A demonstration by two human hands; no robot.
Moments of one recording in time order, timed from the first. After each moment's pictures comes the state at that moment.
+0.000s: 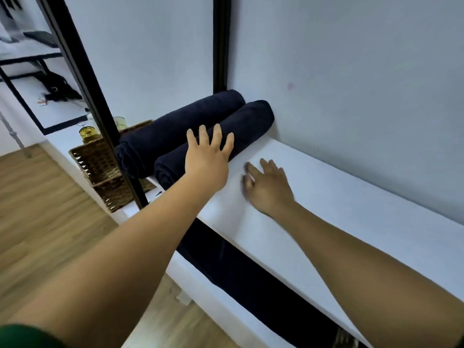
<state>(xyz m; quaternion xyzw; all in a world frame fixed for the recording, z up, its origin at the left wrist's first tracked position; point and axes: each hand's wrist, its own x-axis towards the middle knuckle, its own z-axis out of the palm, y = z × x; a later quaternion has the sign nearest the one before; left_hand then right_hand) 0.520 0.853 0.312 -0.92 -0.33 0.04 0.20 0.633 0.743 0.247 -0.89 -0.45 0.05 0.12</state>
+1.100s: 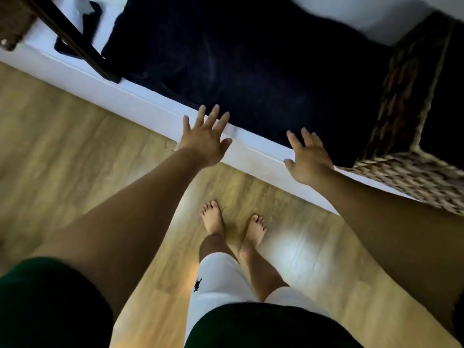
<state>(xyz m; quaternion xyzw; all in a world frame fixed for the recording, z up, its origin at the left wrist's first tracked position) 0.393 0.772 -0.063 -0.95 -0.17 0.23 -0.13 0.515 0.533 -0.065 -0.91 -0.26 0.30 -0.10</state>
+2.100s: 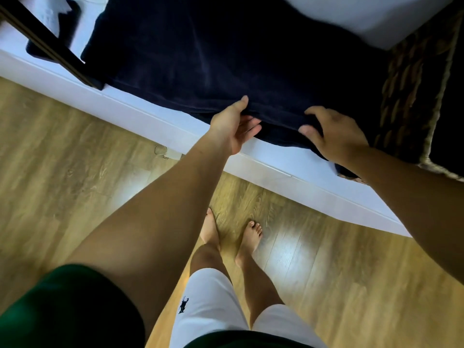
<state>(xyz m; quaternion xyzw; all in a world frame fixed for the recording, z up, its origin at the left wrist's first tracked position) 0.479 0.746 -0.047 -0.27 -0.50 0.04 -0.82 0.581 0.535 -0.023 -0.92 -0.35 0.17 0.05</state>
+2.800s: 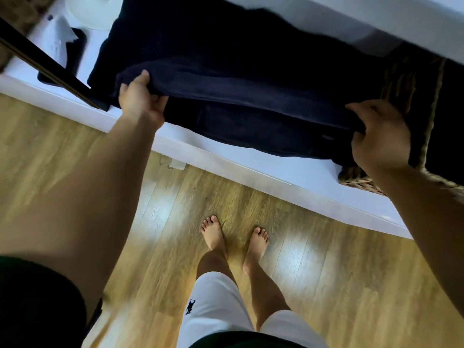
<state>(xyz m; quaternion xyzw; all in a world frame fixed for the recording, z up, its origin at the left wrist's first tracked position) 0.465 0.906 -0.057 -0.24 -0.53 -0.26 -0.77 0.588 0.495 0.010 -0.96 -0.25 -0.02 0.10</state>
